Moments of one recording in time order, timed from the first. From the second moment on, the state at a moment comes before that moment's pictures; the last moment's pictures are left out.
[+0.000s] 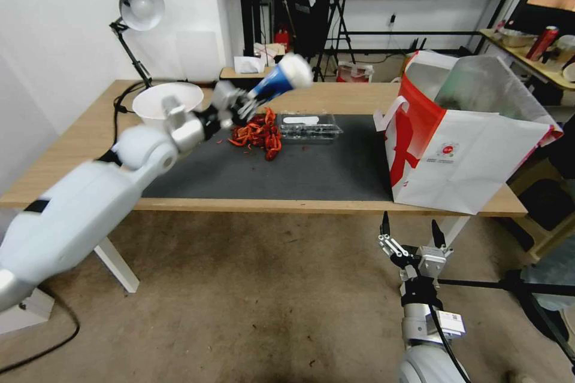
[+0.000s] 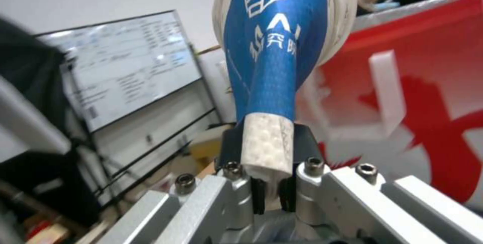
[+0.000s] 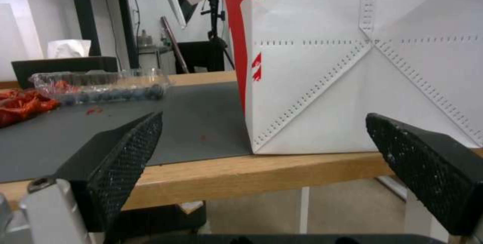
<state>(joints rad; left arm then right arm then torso) 0.16 -0.82 0.37 -1.61 -0.85 0.00 0.36 -1.64 1.38 0.41 2.01 0.10 0.32 0.34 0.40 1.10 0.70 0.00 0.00</state>
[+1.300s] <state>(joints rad) -0.30 -1.42 0.81 -1.21 -0.90 0.00 0.32 -1.63 1.41 0.43 1.99 0.10 0.33 0.35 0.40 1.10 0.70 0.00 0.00</state>
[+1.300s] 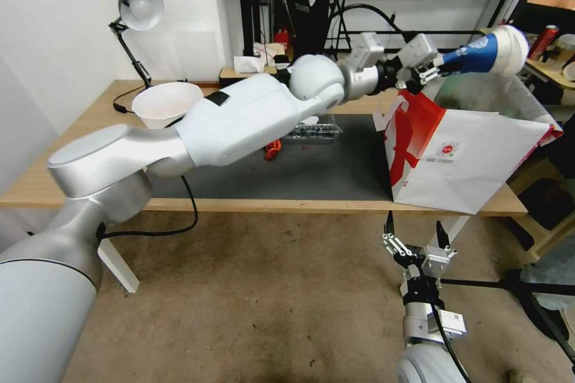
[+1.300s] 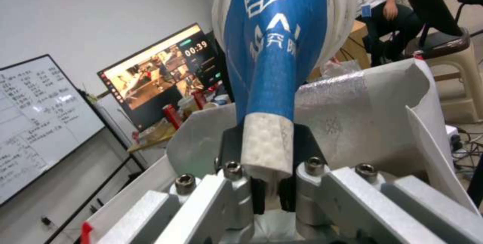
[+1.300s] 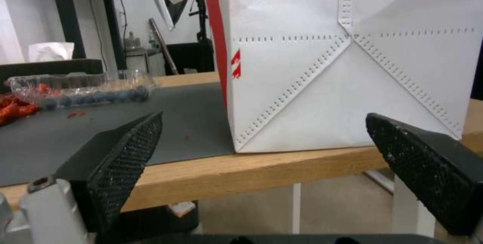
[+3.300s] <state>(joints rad) 0.24 -0.93 0.25 -1.60 -1.06 0.11 -0.08 -1.64 1.40 0.43 2.01 0.10 0.33 0.35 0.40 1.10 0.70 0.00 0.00</state>
